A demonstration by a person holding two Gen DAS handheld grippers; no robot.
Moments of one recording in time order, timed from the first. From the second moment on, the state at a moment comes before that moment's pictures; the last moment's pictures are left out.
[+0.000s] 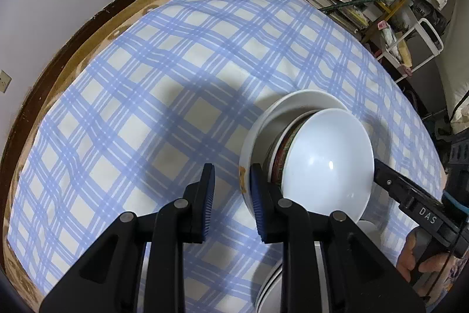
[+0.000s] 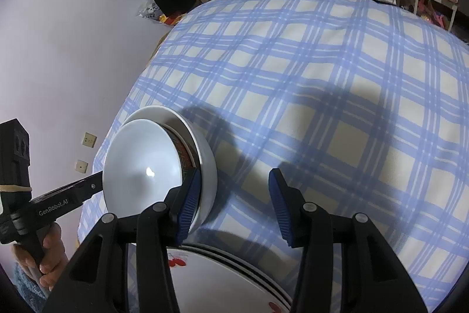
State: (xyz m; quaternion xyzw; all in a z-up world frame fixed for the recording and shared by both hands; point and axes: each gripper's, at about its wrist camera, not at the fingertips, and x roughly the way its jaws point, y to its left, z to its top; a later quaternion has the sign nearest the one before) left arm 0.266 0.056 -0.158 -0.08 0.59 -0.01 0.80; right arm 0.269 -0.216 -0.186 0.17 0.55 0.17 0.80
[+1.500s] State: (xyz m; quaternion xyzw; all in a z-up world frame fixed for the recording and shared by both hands) left arm 0.255 0.024 -0.142 0.05 0.54 0.00 0.84; right arm 0.293 -0.176 -0.167 0.03 0.61 0.24 0.76
